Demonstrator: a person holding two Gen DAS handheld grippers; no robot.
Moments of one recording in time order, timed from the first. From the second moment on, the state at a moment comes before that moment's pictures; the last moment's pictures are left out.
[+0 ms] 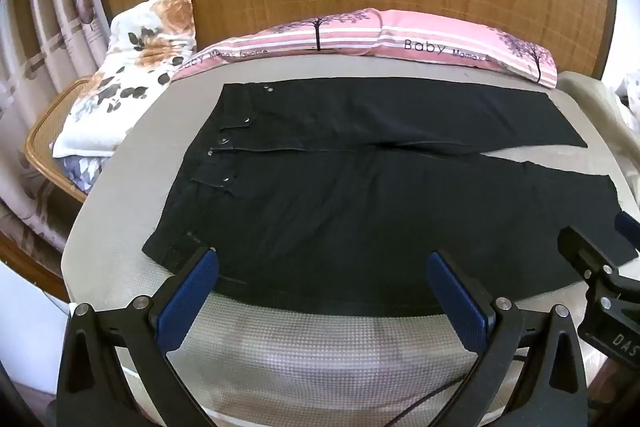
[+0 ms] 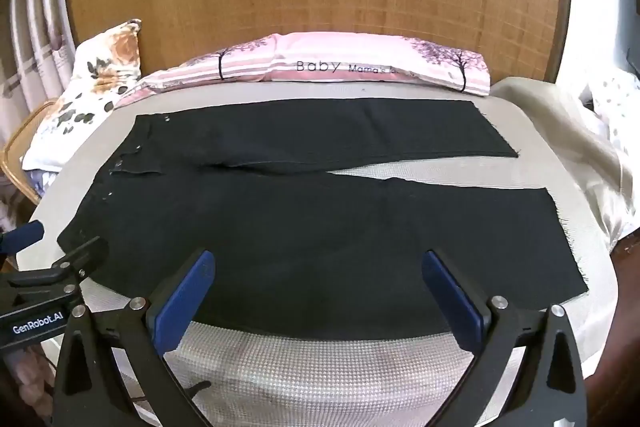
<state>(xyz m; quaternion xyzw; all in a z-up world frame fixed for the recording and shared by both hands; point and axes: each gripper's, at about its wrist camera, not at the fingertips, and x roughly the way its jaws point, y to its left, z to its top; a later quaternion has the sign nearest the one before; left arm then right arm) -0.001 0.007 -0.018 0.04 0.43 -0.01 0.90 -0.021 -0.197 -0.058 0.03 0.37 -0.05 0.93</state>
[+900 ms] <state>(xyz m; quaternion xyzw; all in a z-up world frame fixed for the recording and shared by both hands) 0.002 0.007 -0.024 0.05 0.44 -0.02 0.90 -0.018 -0.211 -0.064 0.07 0.37 -0.06 0.93</state>
